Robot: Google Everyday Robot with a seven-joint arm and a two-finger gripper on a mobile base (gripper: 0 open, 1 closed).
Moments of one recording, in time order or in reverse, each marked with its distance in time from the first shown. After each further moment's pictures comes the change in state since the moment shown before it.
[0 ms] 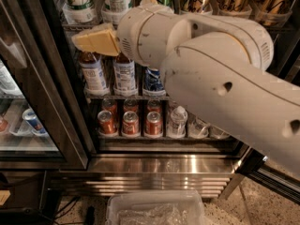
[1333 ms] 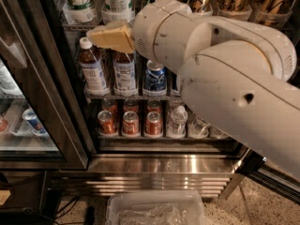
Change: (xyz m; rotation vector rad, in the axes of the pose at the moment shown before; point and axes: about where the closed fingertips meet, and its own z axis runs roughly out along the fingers) arm -0.008 -0.026 -0.021 0.073 -0.057 -0.094
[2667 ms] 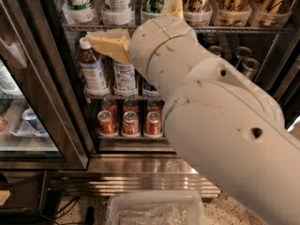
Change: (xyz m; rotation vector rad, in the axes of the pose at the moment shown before) arm -0.003 0.002 -0.036 0.176 -0.047 0.028
